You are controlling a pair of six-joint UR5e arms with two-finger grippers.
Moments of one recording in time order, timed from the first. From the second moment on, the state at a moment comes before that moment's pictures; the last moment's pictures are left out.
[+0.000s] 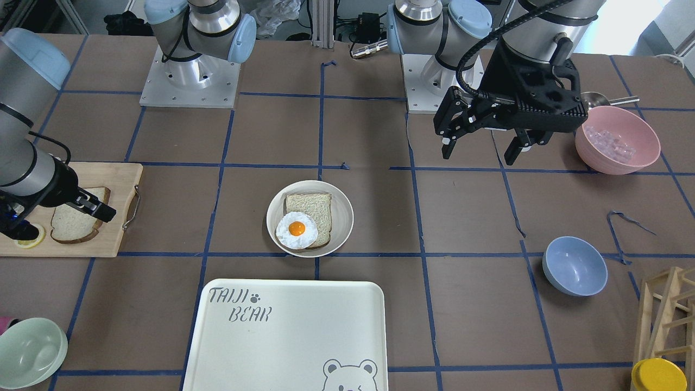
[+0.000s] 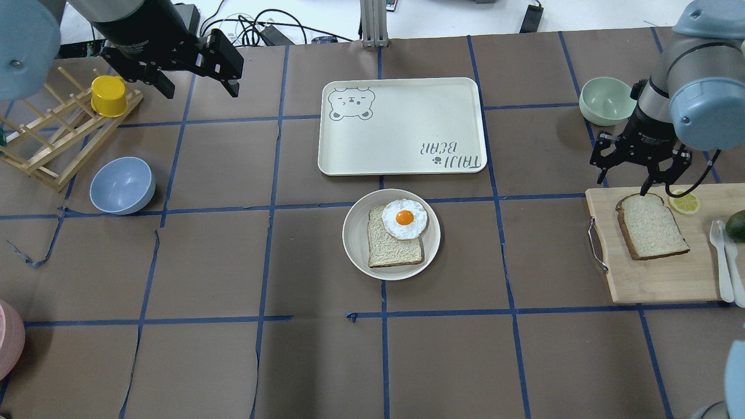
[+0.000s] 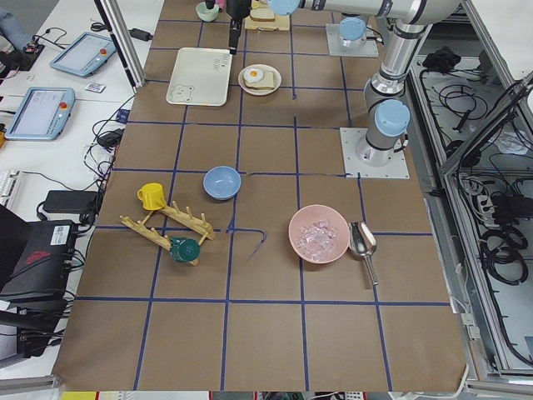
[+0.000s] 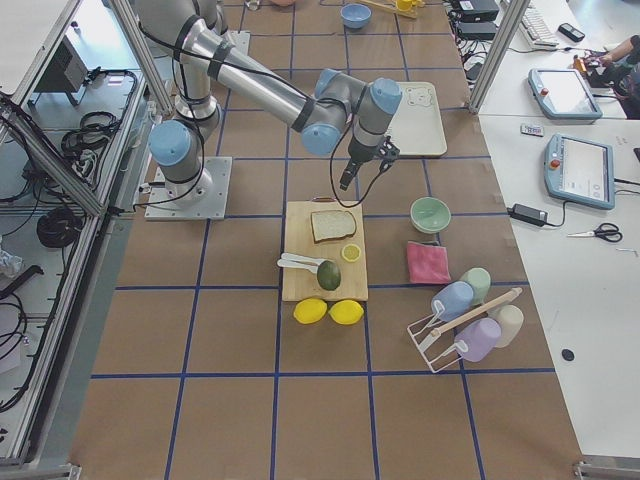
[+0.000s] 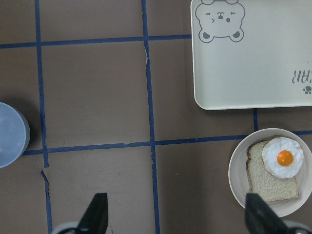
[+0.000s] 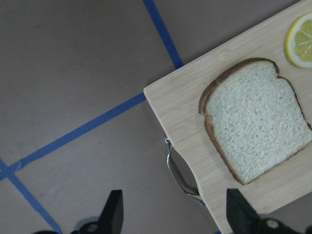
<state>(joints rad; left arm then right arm) -1.58 -1.62 -1.46 -1.49 1.53 0.05 1.24 -1.29 1.78 -1.87 -1.71 0.17</state>
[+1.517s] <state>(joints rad) -1.58 -1.62 -1.46 -1.49 1.52 0.05 1.21 -1.13 1.79 -2.00 -1.80 0.13</state>
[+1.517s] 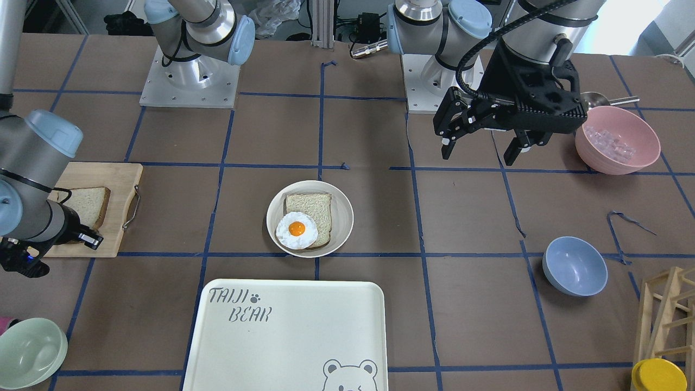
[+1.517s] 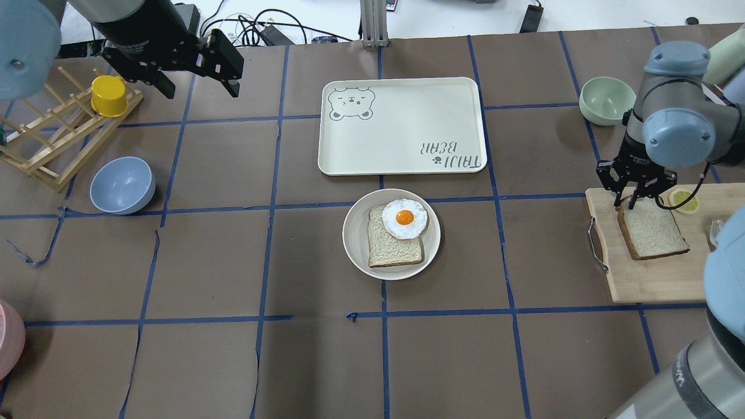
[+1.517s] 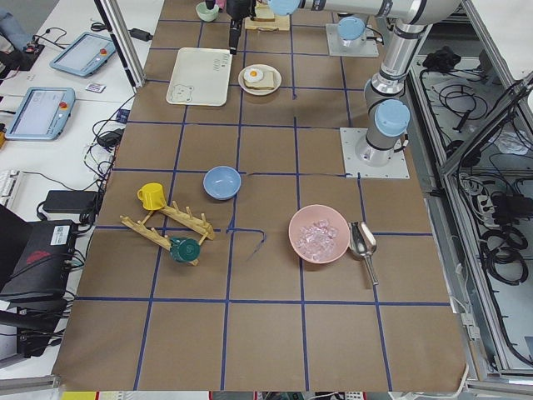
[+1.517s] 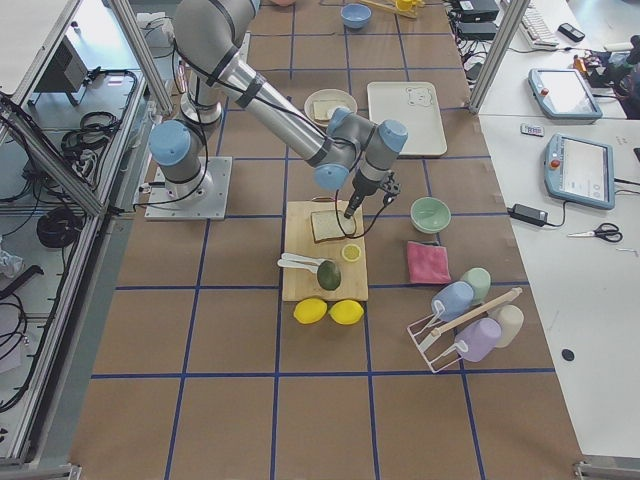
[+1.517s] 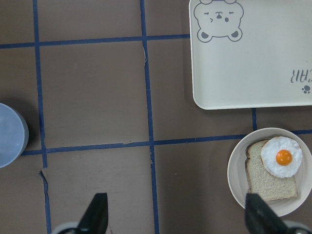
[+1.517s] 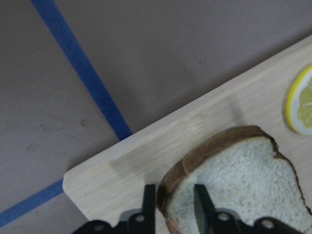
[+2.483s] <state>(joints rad) -1.58 -1.61 -1.47 -1.49 1.52 0.05 1.21 -1.21 1.77 -1.90 -1.78 0.13</state>
